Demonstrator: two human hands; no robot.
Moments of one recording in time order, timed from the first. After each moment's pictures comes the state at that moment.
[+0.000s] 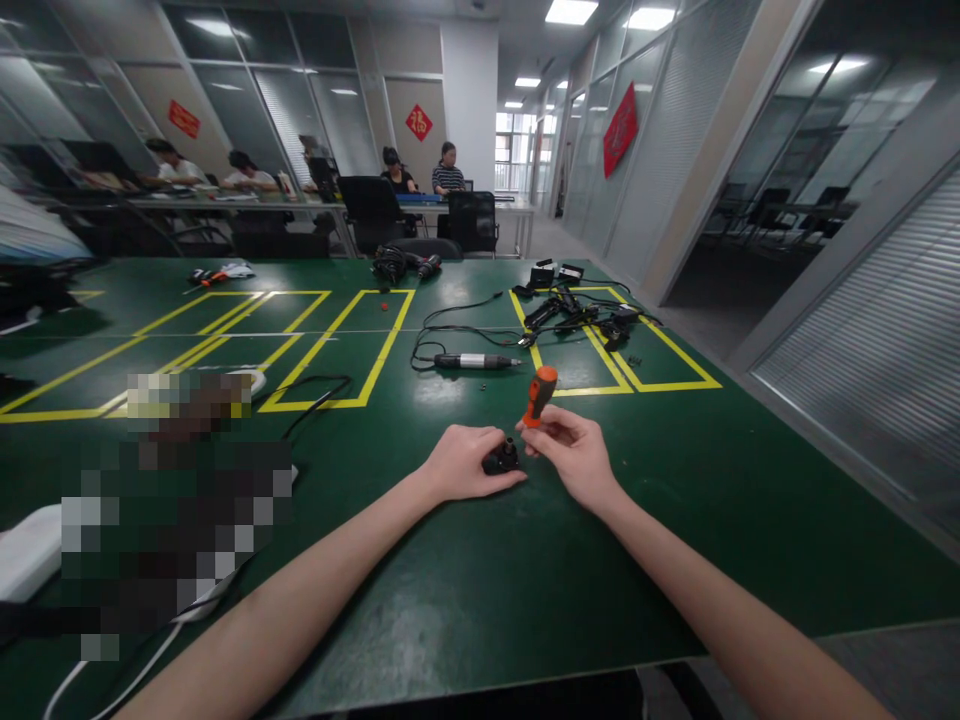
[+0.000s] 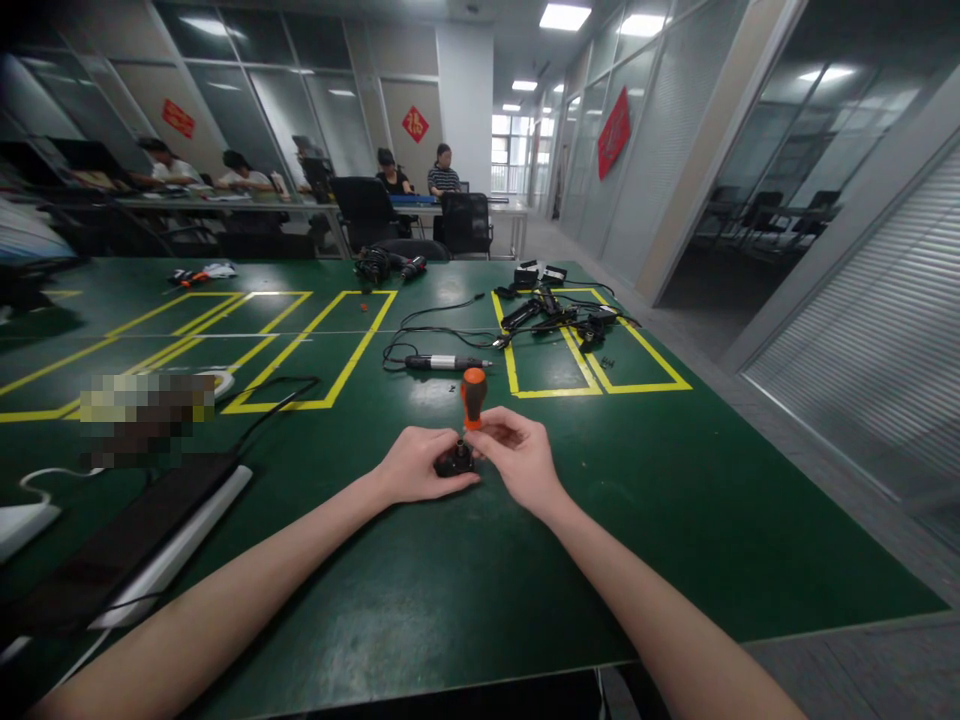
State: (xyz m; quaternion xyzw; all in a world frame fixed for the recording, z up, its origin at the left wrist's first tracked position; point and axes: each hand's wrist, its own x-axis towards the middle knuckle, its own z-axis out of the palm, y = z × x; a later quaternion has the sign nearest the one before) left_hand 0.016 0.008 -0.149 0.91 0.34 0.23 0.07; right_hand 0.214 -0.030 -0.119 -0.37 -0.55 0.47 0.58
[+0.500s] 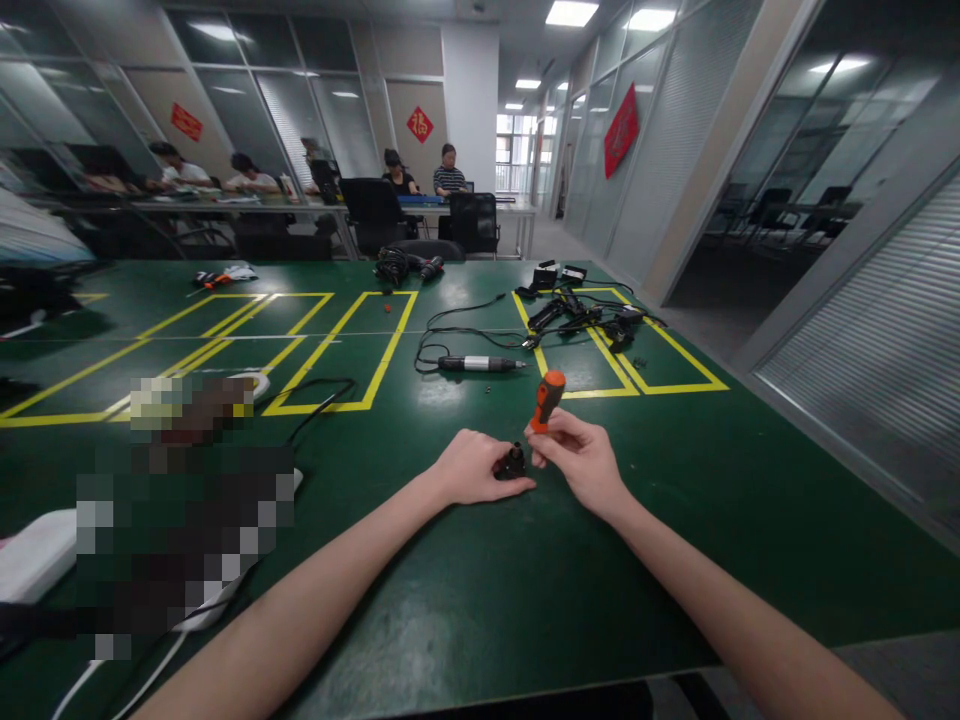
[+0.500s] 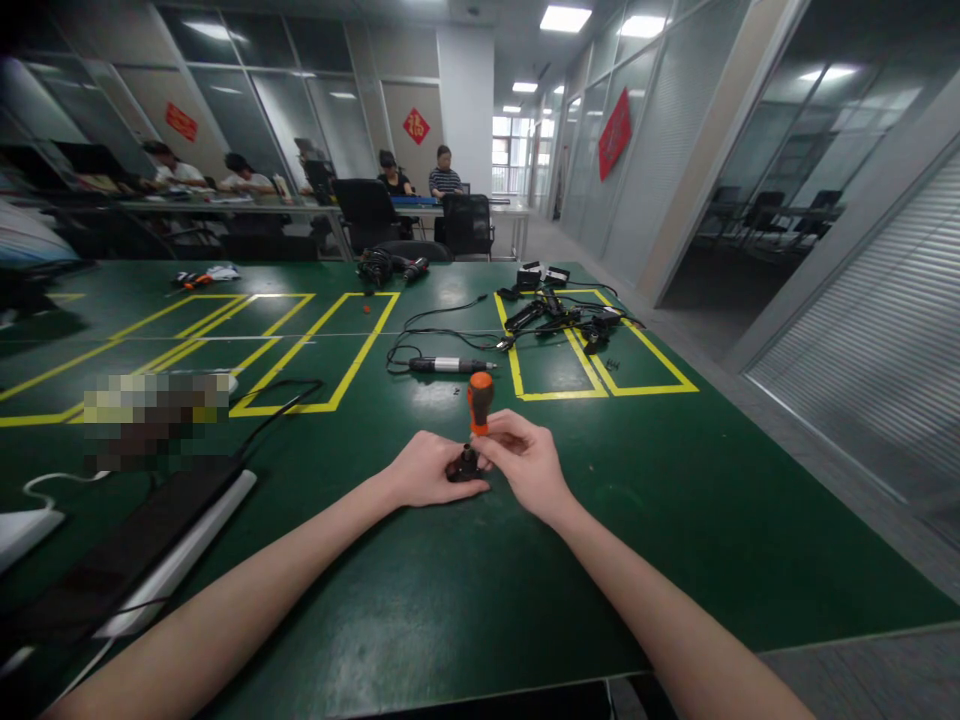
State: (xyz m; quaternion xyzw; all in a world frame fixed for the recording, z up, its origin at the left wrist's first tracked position) left_hand 0.022 0.011 -0.148 0.92 0.34 0.17 0.08; right_hand 0.214 -0.030 -0.122 -0.35 -0.56 0.48 0.57
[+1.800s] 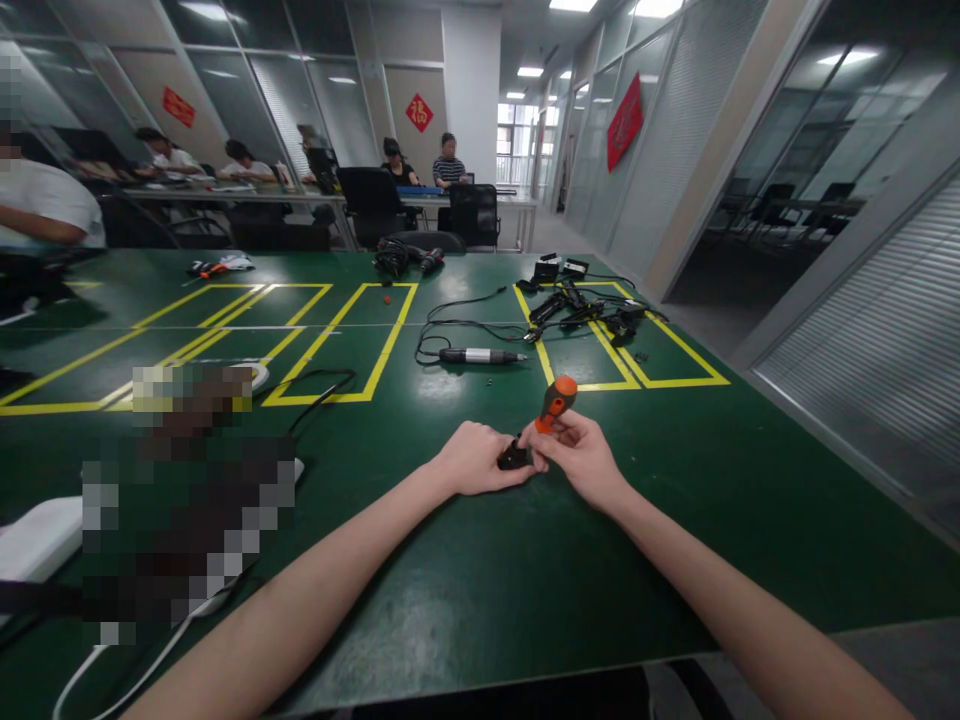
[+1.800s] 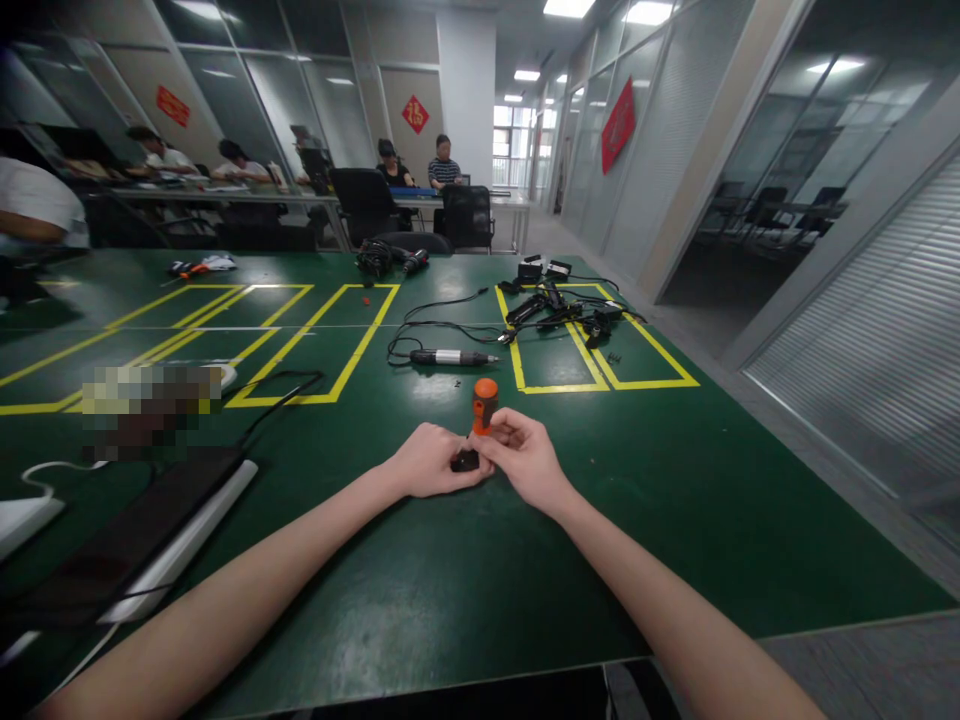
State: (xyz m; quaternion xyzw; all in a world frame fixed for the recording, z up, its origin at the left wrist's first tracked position) left_hand 0.025 0.011 -0.148 0.92 0.36 0.14 0.04; right_hand 0.215 -0.032 -0.124 -0.33 -0.58 0.54 0.52
